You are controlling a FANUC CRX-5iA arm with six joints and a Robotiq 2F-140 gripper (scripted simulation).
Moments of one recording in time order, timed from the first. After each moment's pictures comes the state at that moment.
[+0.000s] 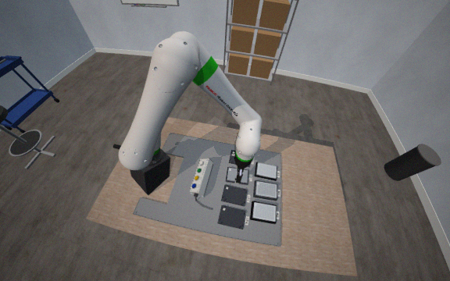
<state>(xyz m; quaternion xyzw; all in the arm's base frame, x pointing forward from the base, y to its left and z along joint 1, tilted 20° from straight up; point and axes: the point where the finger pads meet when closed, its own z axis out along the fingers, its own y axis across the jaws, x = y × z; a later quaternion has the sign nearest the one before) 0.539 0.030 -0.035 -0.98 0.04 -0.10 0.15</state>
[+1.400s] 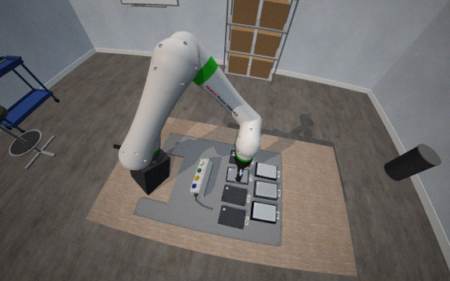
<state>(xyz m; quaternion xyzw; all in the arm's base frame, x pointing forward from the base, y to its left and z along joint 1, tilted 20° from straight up) 0.539 0.030 -0.034 -0.98 0.04 -0.10 0.15</state>
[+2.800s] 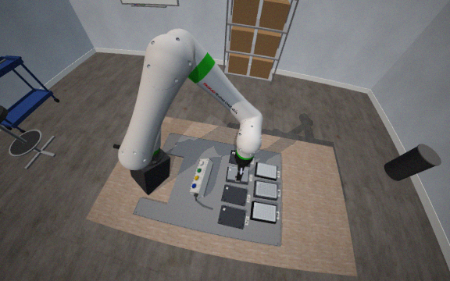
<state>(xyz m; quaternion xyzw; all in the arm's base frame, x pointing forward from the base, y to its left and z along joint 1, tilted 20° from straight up) 0.535 0.024 -0.016 -0.98 0.04 -0.10 0.15</state>
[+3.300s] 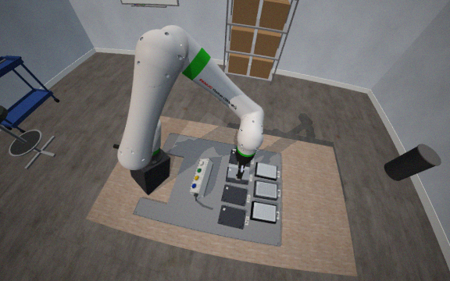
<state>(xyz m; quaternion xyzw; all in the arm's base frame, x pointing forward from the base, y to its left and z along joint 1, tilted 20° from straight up) 0.529 0.016 0.012 -0.98 0.04 -0.10 0.15</state>
